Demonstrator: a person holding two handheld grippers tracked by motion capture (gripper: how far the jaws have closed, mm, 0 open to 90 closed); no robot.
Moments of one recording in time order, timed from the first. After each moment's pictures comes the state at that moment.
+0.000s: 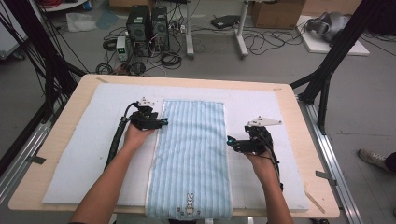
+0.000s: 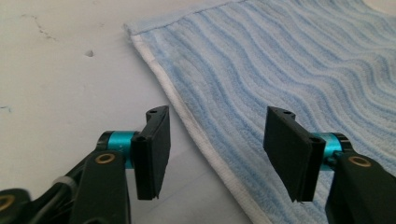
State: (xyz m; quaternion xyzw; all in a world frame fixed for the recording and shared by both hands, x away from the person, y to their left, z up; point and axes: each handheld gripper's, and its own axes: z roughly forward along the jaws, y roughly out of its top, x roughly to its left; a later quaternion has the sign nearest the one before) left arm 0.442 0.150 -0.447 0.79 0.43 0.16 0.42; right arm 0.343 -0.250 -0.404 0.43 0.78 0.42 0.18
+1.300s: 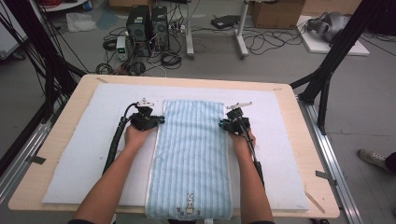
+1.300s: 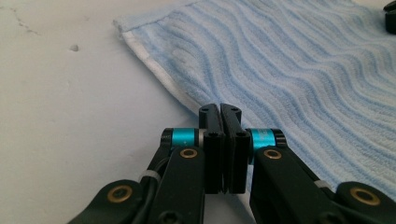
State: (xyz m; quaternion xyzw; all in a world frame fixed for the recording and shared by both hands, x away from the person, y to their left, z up) left arm 0.443 0.154 -0.449 0.78 0.42 0.14 0.44; right arm 0.434 -0.204 -0.441 0.47 0.79 0.34 0.17
